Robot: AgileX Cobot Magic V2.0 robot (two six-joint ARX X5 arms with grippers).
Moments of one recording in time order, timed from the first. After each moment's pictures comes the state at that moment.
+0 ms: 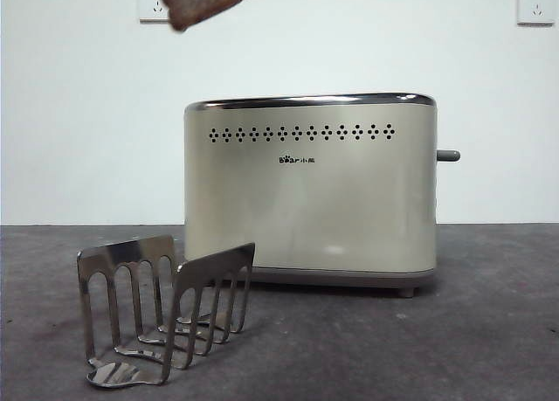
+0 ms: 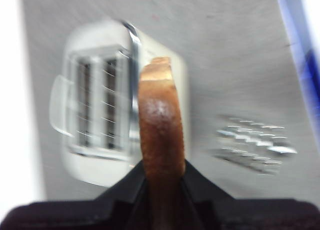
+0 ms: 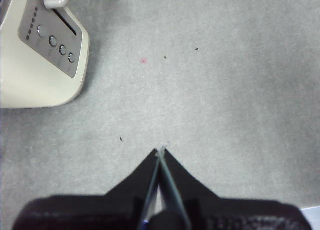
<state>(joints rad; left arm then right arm) -0.89 1.34 1.82 -1.29 -0.05 0.96 -0.01 0.62 0.93 -1.16 -0.07 0.20</state>
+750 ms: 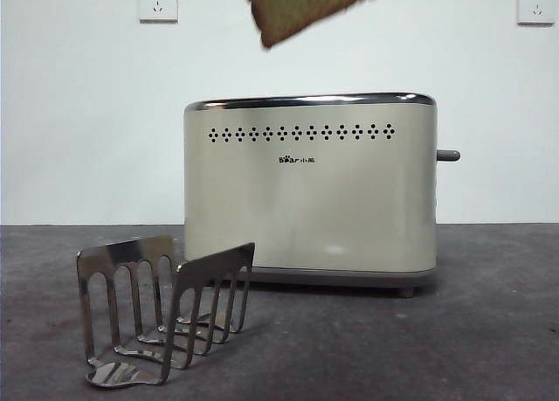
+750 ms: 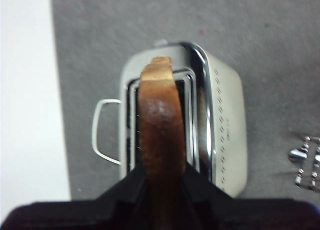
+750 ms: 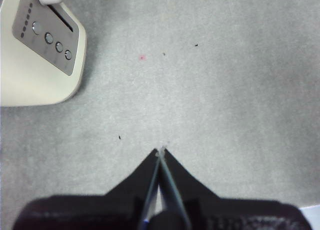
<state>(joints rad) -0.76 1.65 2.11 -1.25 0.04 1.10 -0.01 0.64 0.93 -1.16 -0.07 0.20</state>
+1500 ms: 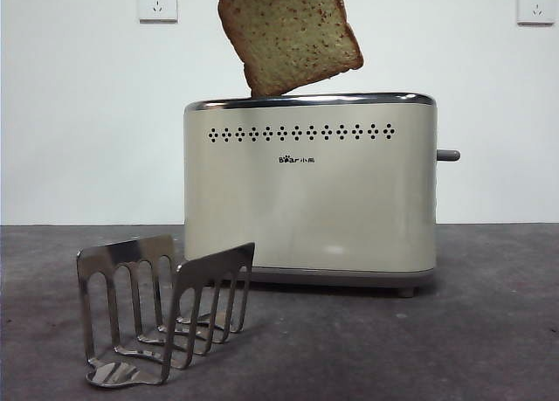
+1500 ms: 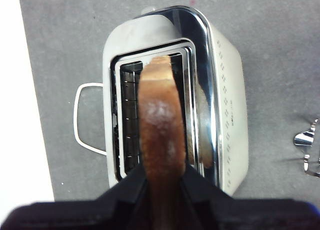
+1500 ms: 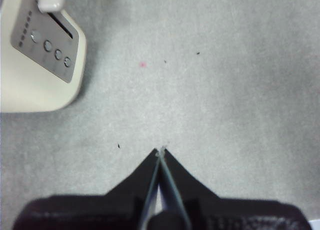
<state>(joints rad) -0.71 1.75 2.11 -1.24 0.06 1.15 -0.01 0.70 0.93 -1.11 -0.07 0.19</state>
